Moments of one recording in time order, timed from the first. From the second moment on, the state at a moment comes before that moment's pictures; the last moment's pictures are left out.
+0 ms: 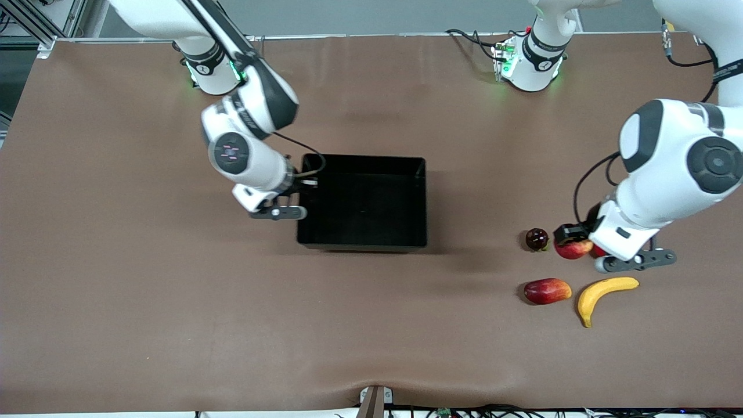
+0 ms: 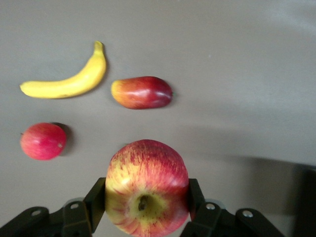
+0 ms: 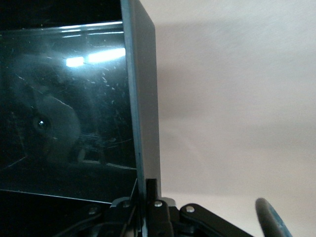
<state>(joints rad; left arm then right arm) 0.03 0.34 -0.25 -1.58 0.08 1.93 -0.37 0.31 0.39 0.28 -1.89 0.16 2.17 0.54</state>
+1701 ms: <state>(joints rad) -0.20 0.42 -0.42 -1.59 0.08 1.96 -0.76 0.01 0.25 0.02 -1.34 0.04 1.26 0.29</state>
